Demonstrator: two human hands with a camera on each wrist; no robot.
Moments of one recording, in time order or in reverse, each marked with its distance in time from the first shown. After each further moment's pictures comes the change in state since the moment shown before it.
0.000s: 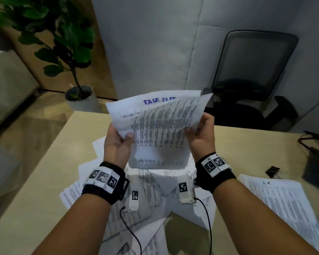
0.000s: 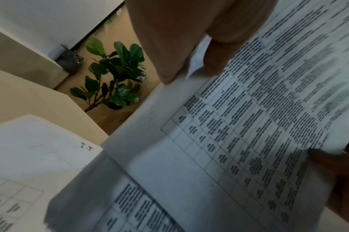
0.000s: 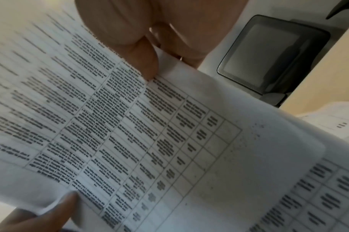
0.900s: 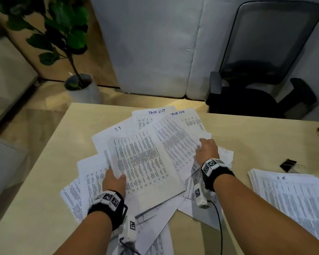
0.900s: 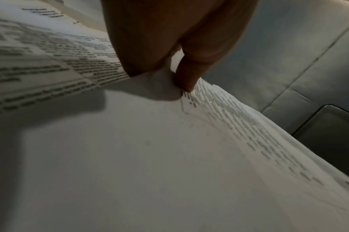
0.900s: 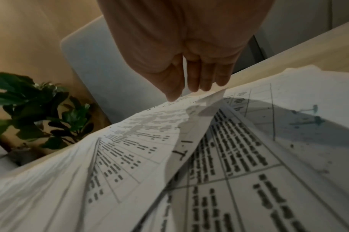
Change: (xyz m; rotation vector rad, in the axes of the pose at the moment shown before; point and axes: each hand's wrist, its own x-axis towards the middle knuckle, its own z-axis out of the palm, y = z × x) left_hand -0.052 -0.140 -0.040 0.613 0.121 -0.678; right_hand 0.000 0.133 -0.041 -1.105 -0.313 0.453
